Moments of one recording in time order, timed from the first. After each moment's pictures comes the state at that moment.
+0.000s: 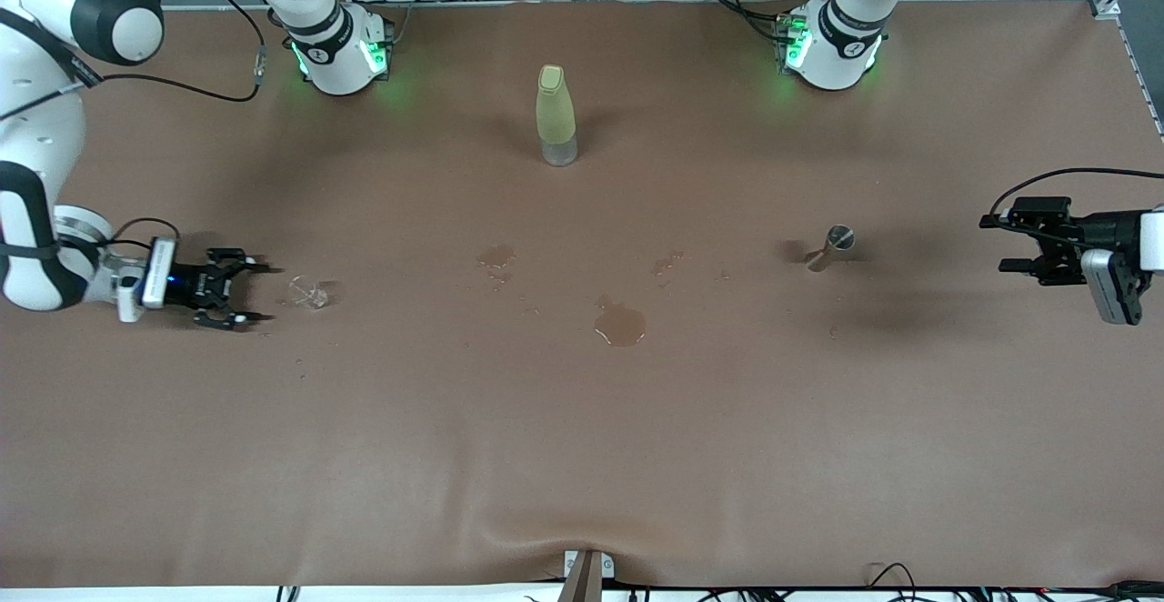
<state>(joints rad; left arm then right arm) 0.43 0.36 -0.14 -1.61 -0.39 1.49 0.86 -0.36 0.85 -0.26 -1.70 0.99 1.52 -2.58</state>
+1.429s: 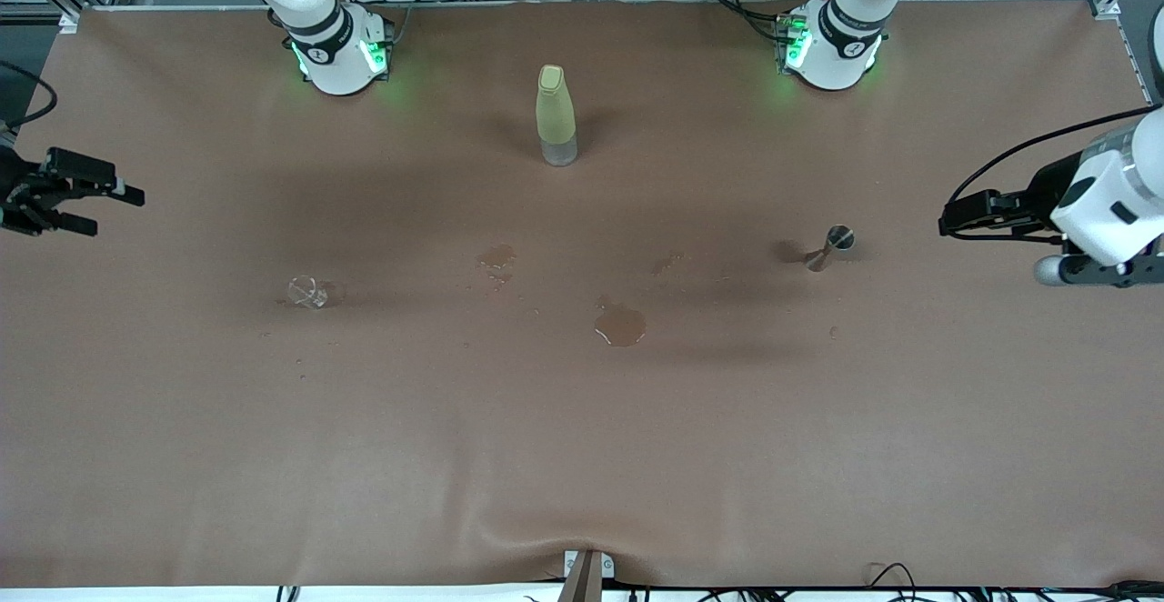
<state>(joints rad) 0.42 0.20 -0.56 -1.44 0.03 1.49 -0.23 0.01 0.04 -0.25 -1.67 0.29 1.56 -0.49</state>
